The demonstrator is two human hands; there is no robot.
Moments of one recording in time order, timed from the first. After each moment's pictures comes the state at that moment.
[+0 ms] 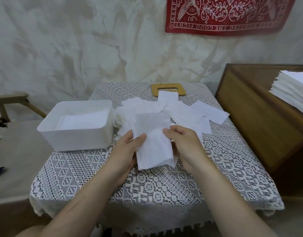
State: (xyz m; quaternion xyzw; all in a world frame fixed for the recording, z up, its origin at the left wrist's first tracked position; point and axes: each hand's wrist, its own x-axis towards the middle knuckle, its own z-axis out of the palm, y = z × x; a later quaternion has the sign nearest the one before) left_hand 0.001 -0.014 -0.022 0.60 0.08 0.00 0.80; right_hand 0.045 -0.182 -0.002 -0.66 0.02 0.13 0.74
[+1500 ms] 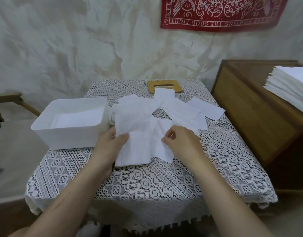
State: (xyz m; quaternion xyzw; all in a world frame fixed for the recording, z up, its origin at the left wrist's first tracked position) left_hand 0.003 0.012 -0.021 0.69 0.17 0.06 0.70; right_hand 0.058 -0.197 -0.017 -0.95 -0.05 0.01 0.31
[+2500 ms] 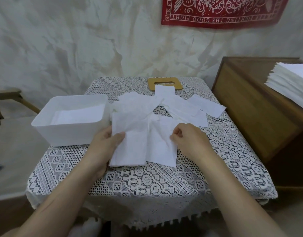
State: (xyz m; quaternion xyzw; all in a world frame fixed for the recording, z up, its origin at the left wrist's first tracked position) left_hand -0.008 0.026 -0.019 0.70 0.14 0.04 0.70; right_hand 0.060 -0.214 -0.015 -0.96 -0.08 0.00 0.26
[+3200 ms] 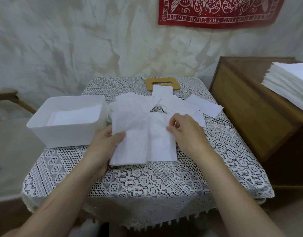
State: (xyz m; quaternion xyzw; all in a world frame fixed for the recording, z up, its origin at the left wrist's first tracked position) left_hand 0.000 0.018 -0.021 0.67 0.15 0.04 0.73; right_hand 0.063 -0.214 -0.007 -0.94 -0.13 -0.08 0.31
